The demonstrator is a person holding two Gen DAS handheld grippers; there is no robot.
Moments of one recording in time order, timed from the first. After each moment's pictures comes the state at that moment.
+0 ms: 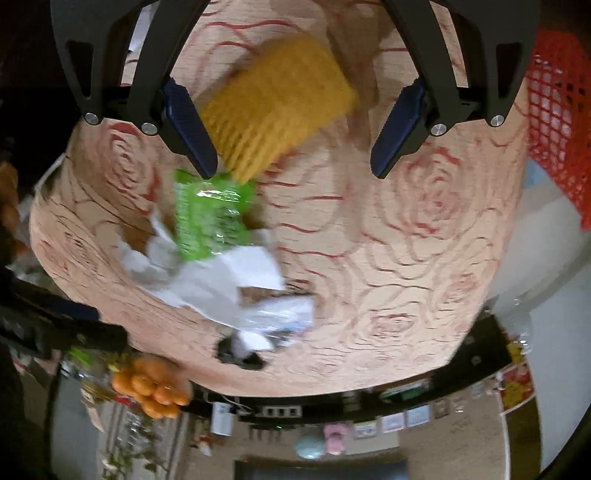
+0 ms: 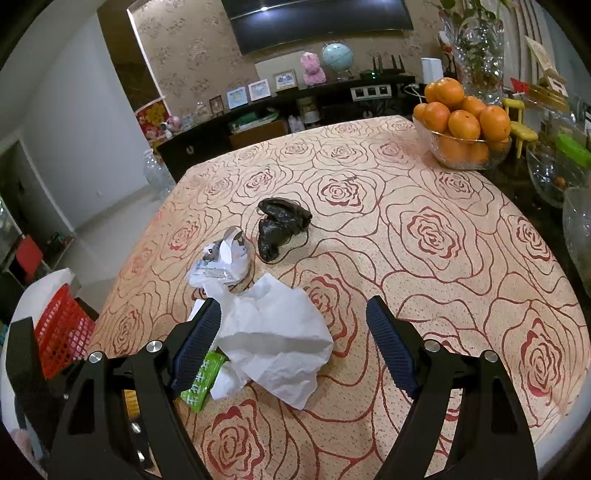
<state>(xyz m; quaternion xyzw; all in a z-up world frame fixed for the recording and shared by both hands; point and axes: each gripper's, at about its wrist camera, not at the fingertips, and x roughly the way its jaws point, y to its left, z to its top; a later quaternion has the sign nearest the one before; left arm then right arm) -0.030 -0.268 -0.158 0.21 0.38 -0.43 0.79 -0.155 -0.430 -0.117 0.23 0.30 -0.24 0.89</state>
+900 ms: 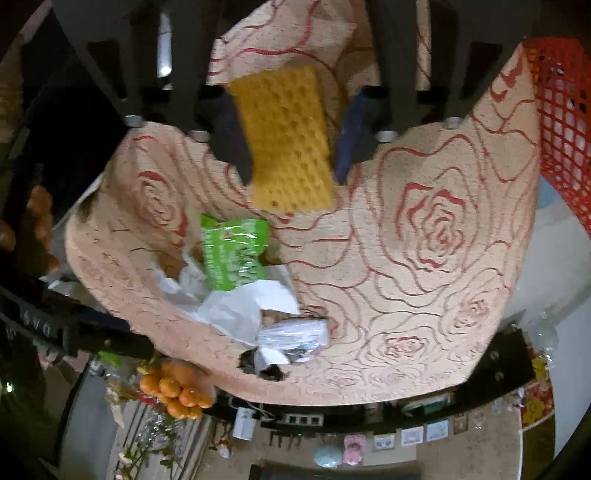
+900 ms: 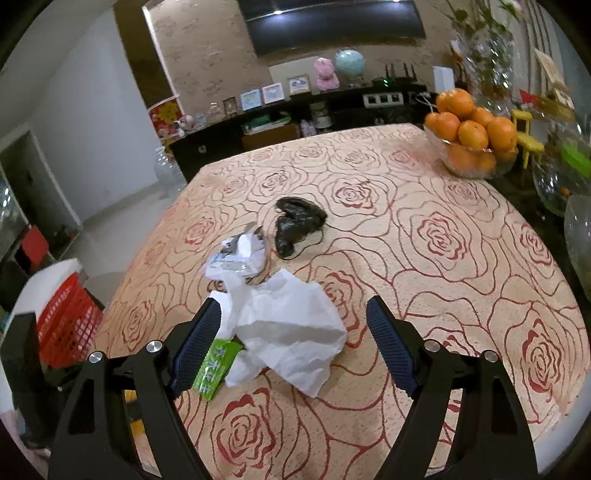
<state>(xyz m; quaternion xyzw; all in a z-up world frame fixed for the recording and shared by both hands) -0.034 -0.236 -0.157 0.18 0.41 -0.49 0.74 -0.159 -0.409 -0.112 0.20 0.30 -0.22 0.91</state>
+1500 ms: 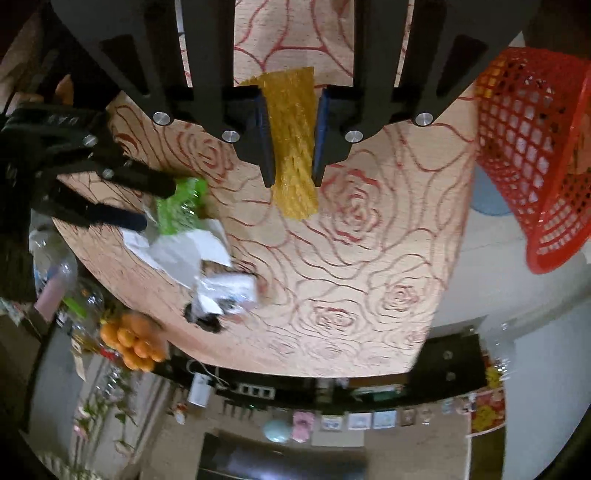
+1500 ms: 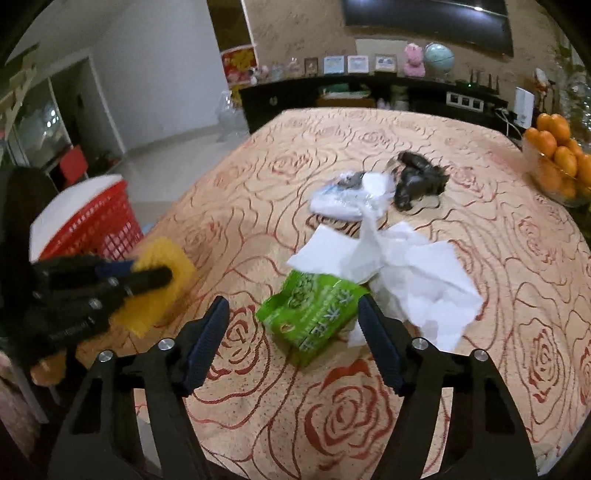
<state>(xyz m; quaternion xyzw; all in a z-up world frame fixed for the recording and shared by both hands) 0.000 -0.203 -0.129 0.13 0.39 -0.42 0.81 -0.110 -0.331 -0.147 0.12 0.37 -0.11 0.91</state>
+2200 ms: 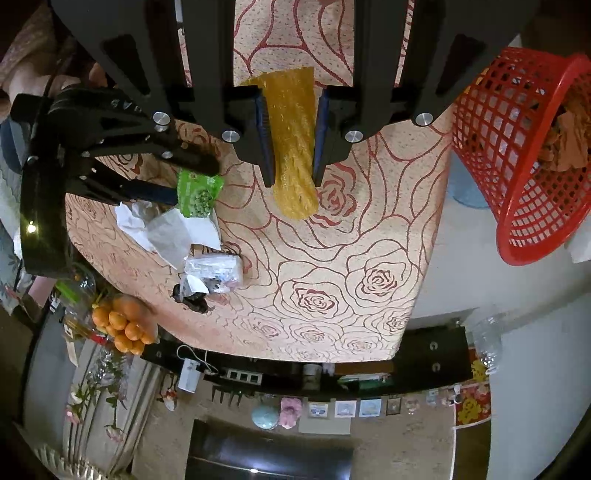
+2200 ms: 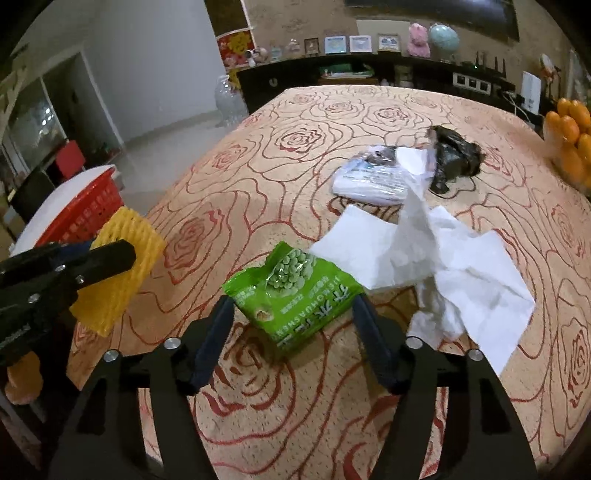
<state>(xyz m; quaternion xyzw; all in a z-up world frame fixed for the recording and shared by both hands) 0.002 -0.194 -0.117 0.12 0.37 -0.41 0.82 -0.075 -0.321 -0.168 0.14 0.39 -0.10 0.90</state>
